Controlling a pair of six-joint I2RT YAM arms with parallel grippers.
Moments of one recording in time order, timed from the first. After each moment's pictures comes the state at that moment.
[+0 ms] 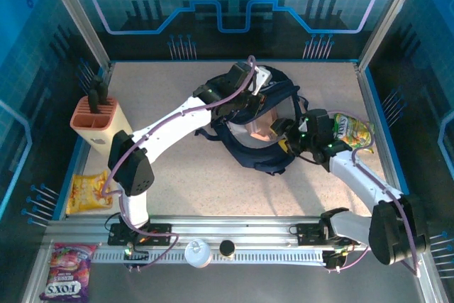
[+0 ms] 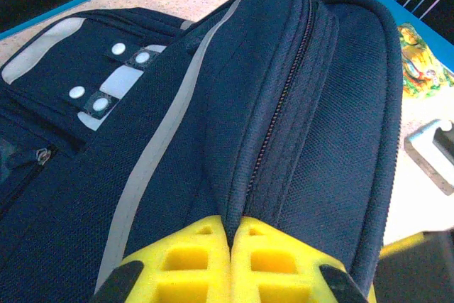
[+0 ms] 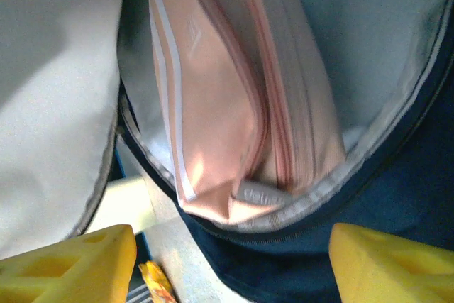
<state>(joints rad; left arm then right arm) -0.73 1.87 1.78 -0.57 0.03 -0.14 0.27 1.15 0.66 -0.22 -0.40 1.15</state>
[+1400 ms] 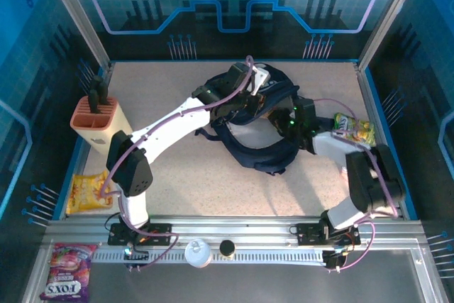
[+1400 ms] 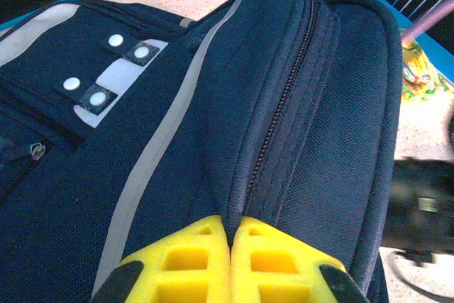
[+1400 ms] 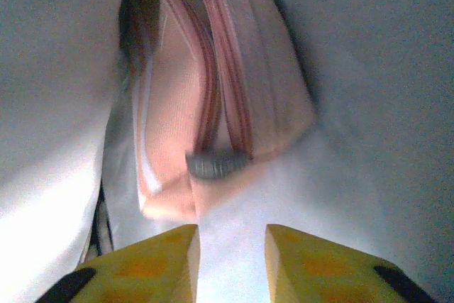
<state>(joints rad) -0.72 1.86 1.75 -0.55 0.04 -0.17 0.24 1.50 0.73 0.13 -0.30 1.10</state>
